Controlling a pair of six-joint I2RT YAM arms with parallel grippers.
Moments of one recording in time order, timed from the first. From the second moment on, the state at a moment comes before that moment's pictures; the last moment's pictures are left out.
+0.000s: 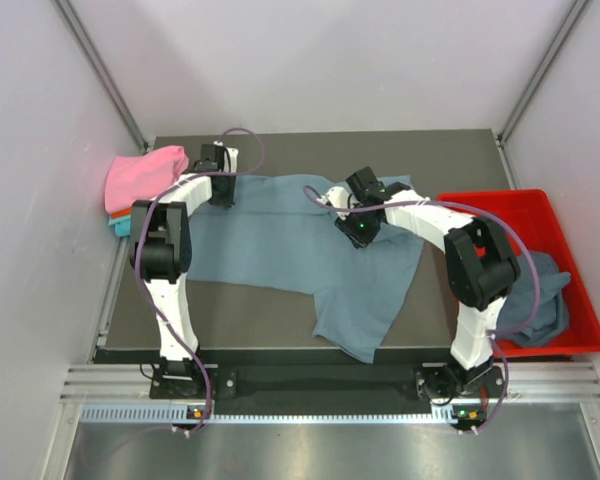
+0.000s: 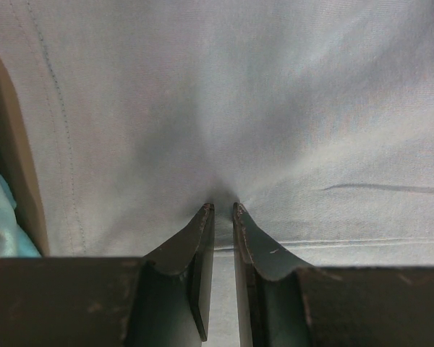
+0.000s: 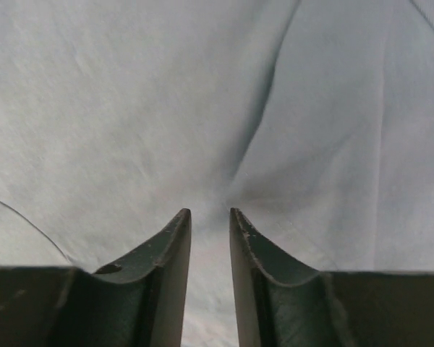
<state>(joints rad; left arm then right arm) -0.07 2.12 1.56 -0.39 -0.02 0.08 0.53 1.89 1.37 -0.66 -0.14 -0.45</state>
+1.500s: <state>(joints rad) -0.07 2.12 1.56 -0.39 -0.05 0.08 0.54 1.99 1.50 -0.72 -0.11 -0.43</state>
